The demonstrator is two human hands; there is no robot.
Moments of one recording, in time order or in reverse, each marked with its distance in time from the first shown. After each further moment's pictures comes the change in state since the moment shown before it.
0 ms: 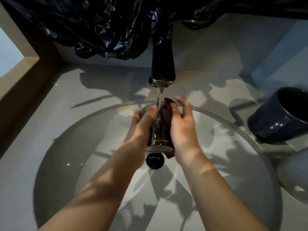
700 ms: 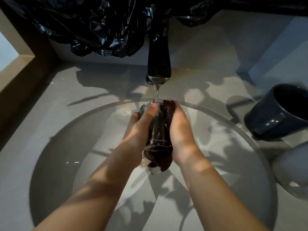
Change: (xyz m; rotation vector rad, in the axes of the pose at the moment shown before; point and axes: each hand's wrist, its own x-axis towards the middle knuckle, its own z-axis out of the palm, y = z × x) left_hand 0.000 -0.003 0.002 0.126 0.013 0.039; right_hand 0.003 0.014 0.001 0.077 -0.064 0.220
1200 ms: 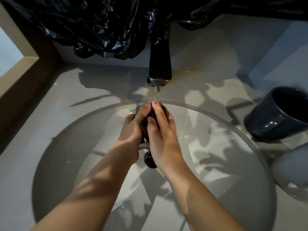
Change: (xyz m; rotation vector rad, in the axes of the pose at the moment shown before) left_hand 0.006 0.002 -0.007 -0.007 0.098 -0.047; right_hand -0.032 0.009 0.011 -0.451 -0.020 -0.355
